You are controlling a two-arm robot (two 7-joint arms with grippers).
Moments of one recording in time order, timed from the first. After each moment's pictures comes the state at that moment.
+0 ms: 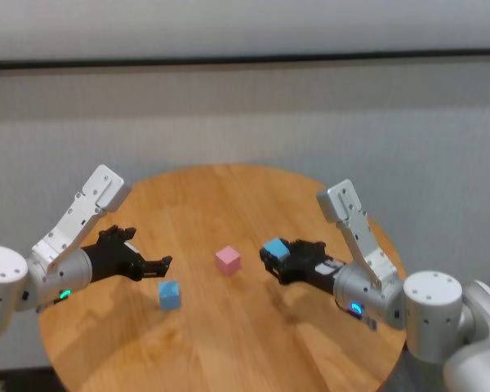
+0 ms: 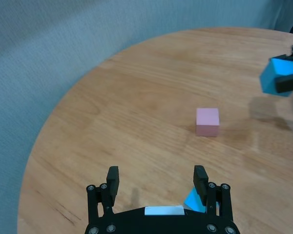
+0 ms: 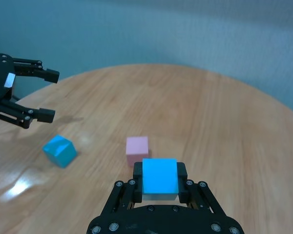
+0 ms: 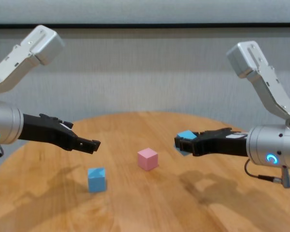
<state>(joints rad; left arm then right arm) -0.53 0.44 0.49 -1.19 -0.20 0.27 -0.47 0.44 0.14 -0.31 -1.11 0.10 0.26 0.45</state>
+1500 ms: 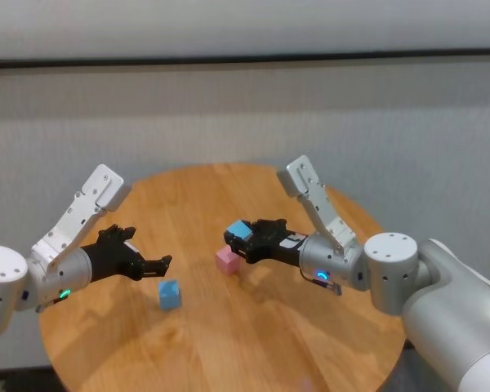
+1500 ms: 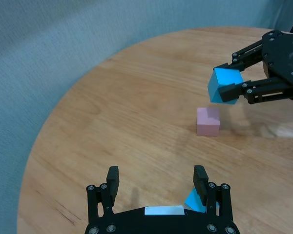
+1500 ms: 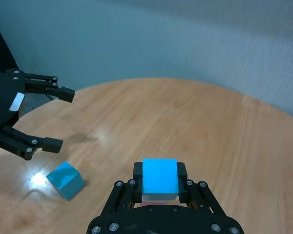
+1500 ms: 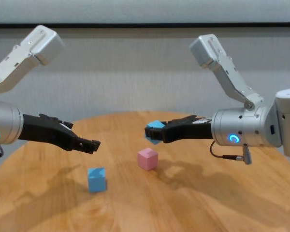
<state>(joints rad) -0.53 0.44 0.49 -1.19 -0.20 0.27 -0.47 0.74 0.07 -0.44 -0.67 0.14 0.07 0.57</state>
